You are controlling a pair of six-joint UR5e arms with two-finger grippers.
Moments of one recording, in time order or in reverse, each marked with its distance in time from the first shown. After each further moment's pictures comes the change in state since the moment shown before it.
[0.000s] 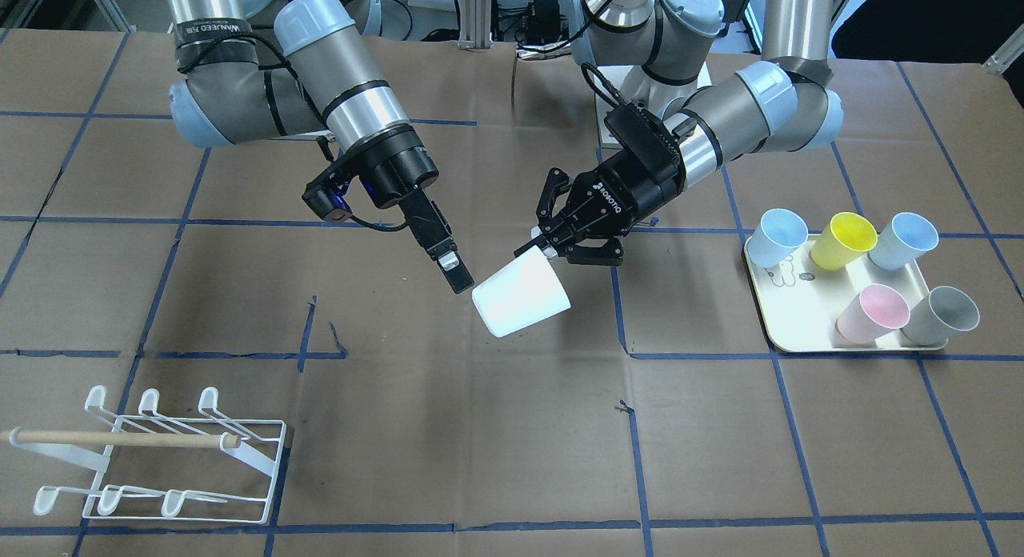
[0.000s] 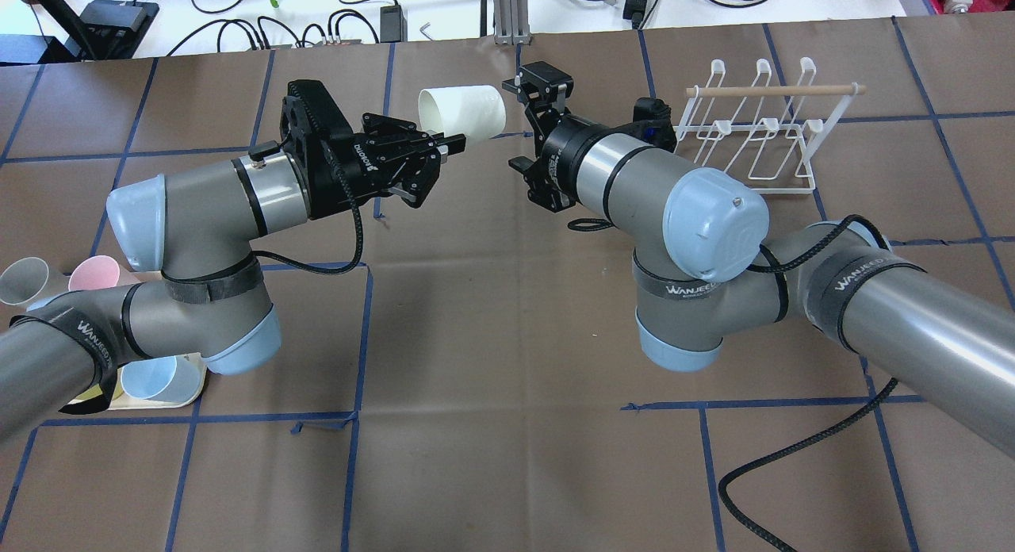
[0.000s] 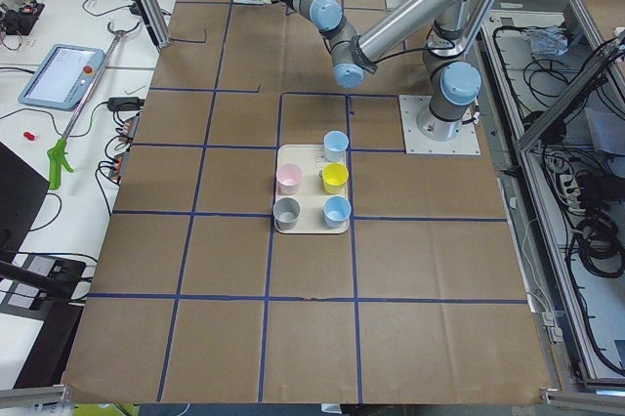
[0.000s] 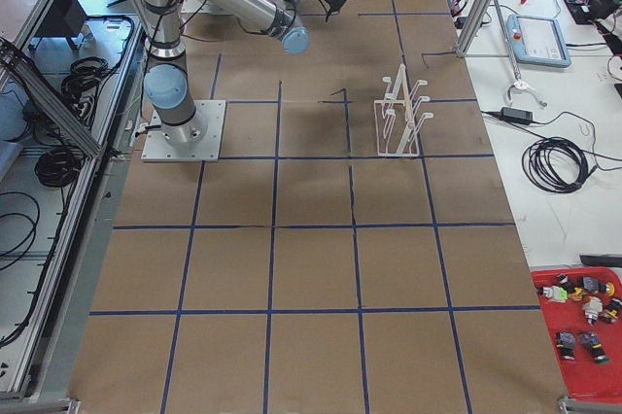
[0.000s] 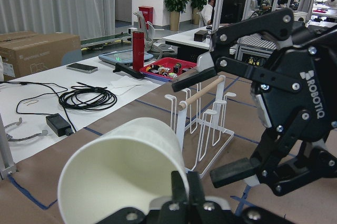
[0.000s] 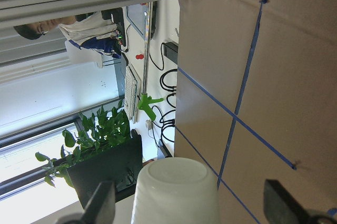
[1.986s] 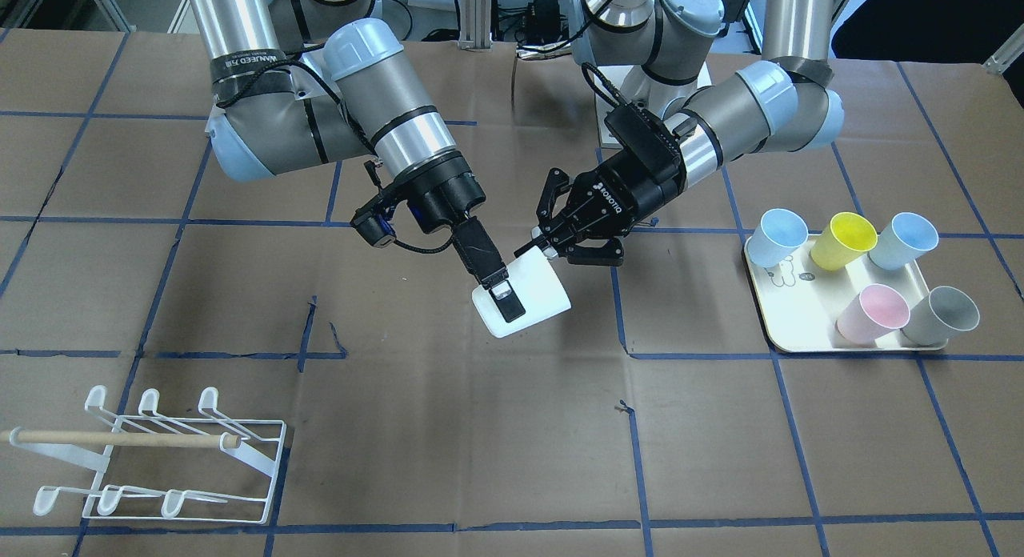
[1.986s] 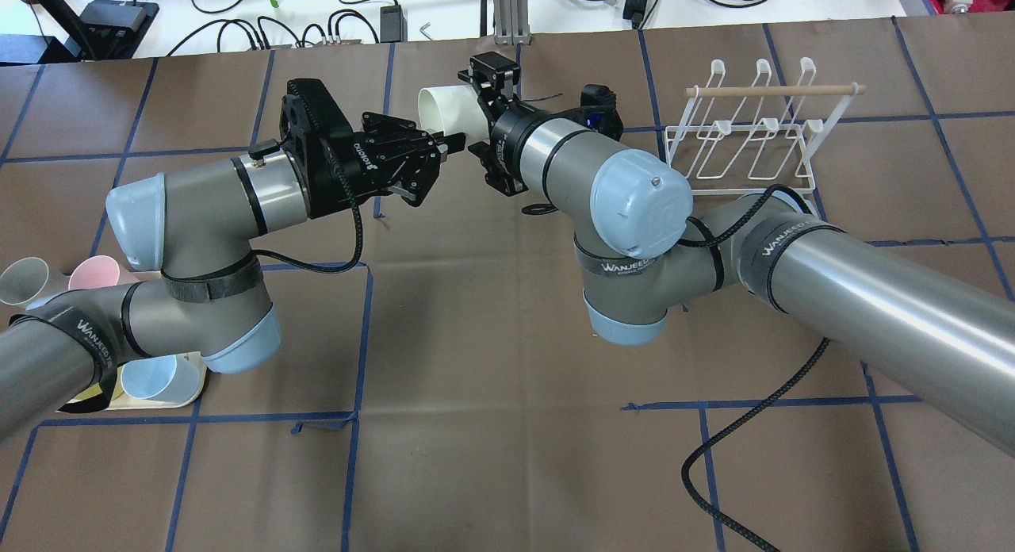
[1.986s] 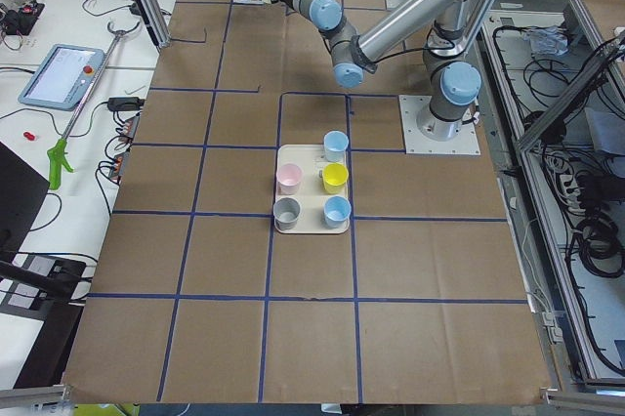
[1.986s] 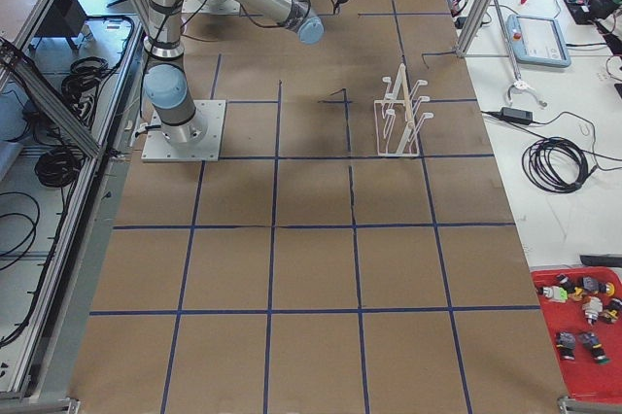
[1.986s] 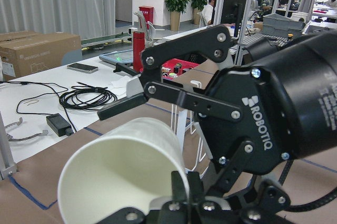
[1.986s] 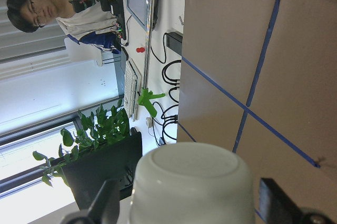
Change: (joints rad) left arm 0.000 0.000 0.003 0.000 0.002 -0.003; right arm 0.079 0.103 -0.121 0.002 -0.073 0.030
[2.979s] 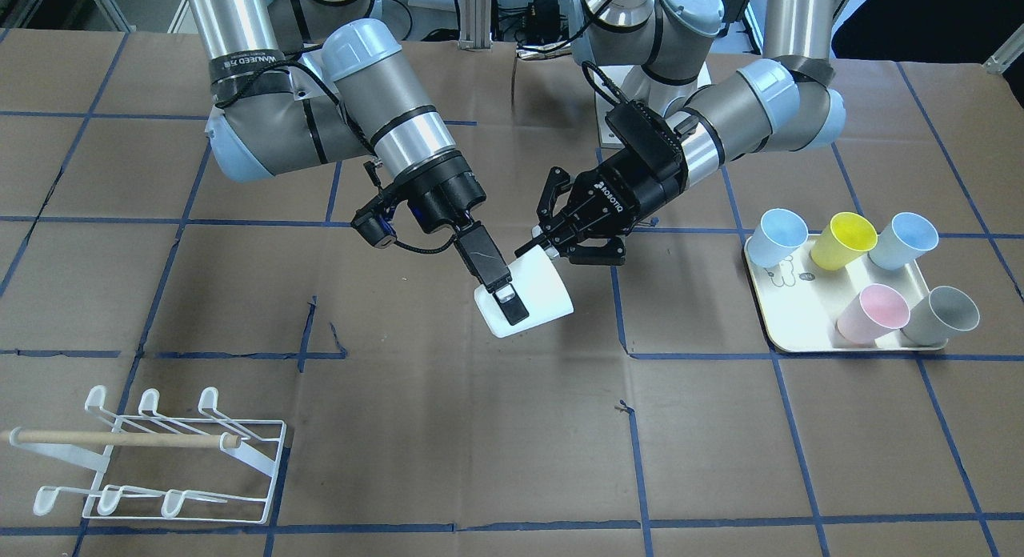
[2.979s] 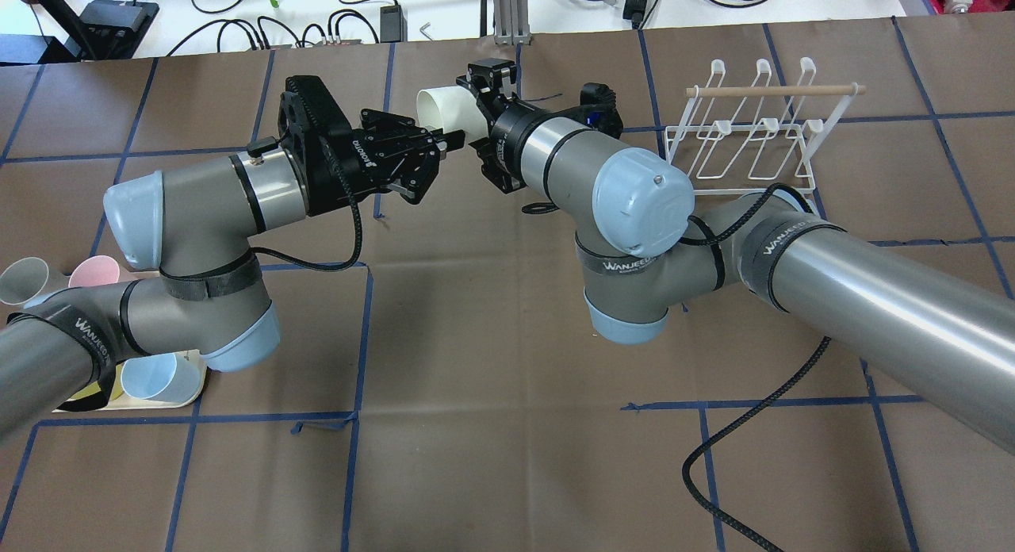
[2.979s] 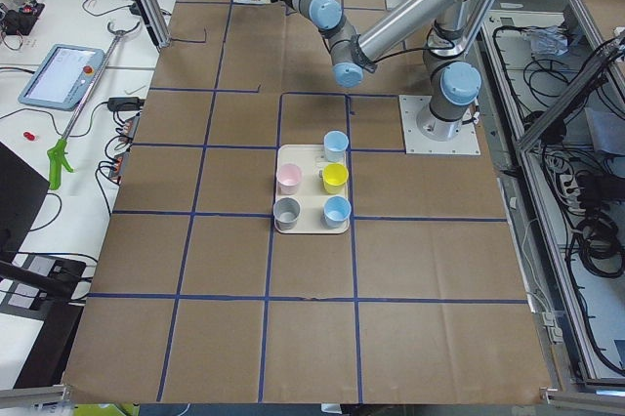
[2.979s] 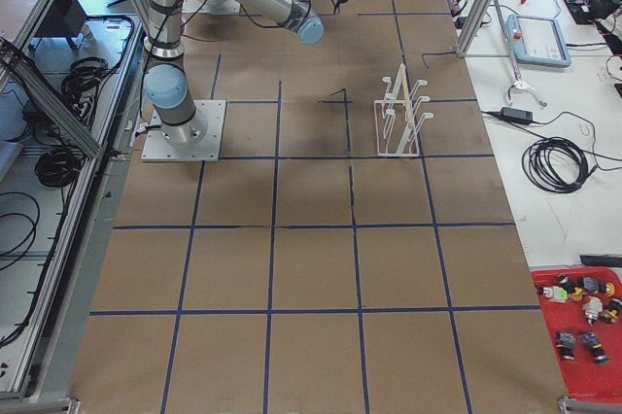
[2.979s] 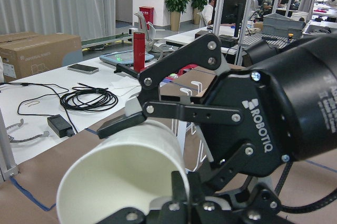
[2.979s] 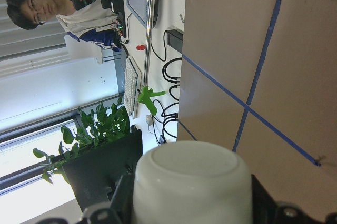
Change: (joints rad) left arm 0.001 0.003 0.008 0.000 0.002 0.003; right arm 0.000 -0.002 -0.001 -0.001 0.015 -0.006
